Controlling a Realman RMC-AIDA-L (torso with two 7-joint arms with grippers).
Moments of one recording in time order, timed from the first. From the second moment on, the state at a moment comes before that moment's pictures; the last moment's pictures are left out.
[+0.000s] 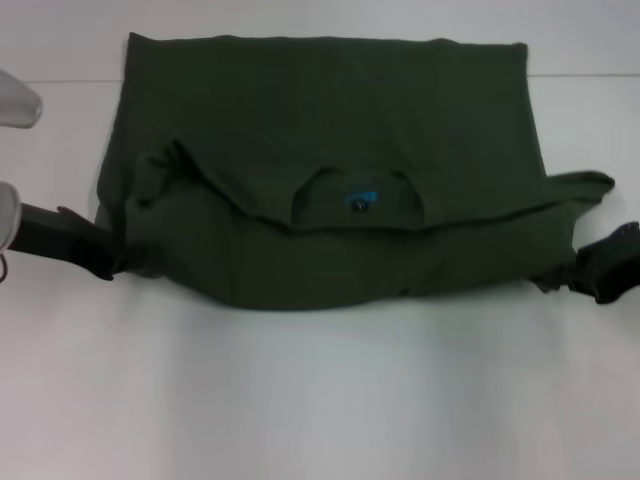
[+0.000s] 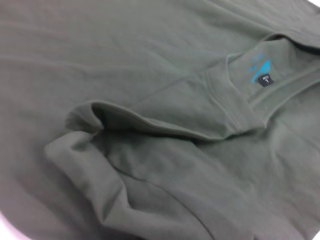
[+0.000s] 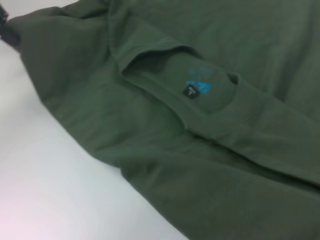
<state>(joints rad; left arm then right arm) -0.62 -2.11 0.77 1.03 2.61 1.44 -2.00 0.48 2.08 -0.82 -1.10 -2.43 -1.53 1.91</state>
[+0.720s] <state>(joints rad) -0.55 -2.06 0.64 1.16 2.65 1.75 -2.08 0.36 2.08 -0.81 -1.31 -2.44 -1.79 1.88</state>
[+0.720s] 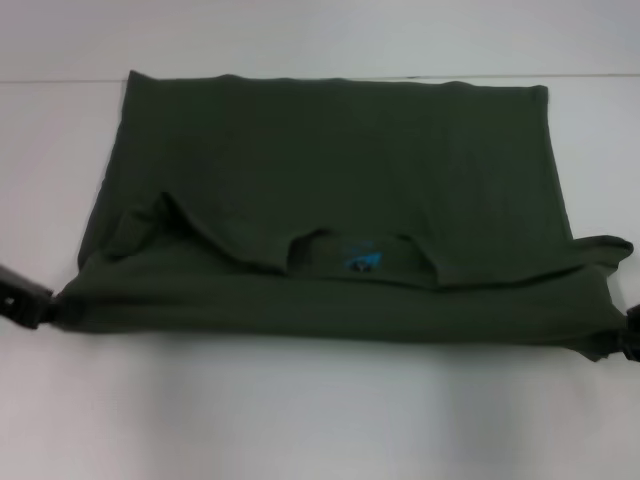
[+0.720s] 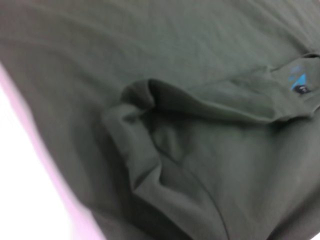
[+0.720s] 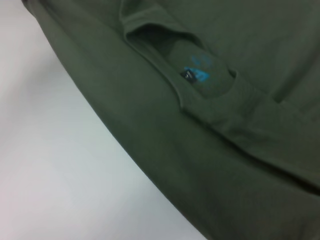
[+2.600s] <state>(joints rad) -0.62 -2.05 0.50 1.32 2.74 2.02 -2.14 0.36 2.05 -0.79 -1.49 -2.27 -1.98 1.96</state>
